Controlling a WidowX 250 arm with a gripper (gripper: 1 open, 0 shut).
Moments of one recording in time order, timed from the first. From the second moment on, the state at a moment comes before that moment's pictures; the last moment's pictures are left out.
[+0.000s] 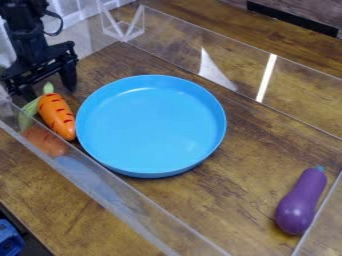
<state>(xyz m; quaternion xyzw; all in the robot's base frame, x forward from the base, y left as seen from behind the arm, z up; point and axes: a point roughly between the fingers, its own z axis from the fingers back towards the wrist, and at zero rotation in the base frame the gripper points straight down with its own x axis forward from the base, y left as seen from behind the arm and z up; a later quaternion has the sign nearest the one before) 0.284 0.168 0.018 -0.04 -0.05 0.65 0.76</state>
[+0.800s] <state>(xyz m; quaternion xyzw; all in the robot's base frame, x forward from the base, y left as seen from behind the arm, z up) 0.270 0.162 0.019 -0.03 -0.02 0.68 0.73</state>
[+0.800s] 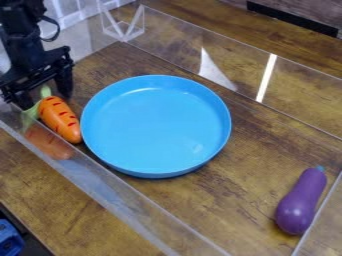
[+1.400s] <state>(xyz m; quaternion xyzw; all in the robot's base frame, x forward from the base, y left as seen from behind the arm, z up) 0.286 0.174 0.019 -0.03 -0.02 0.68 0.73</state>
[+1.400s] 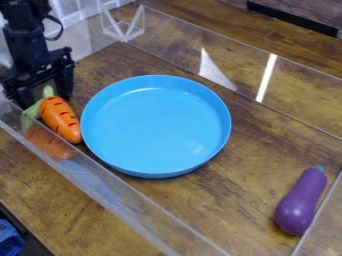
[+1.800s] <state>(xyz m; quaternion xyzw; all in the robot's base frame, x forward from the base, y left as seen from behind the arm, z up) 0.291 0.176 0.018 -0.03 -0.01 0.67 0.74</state>
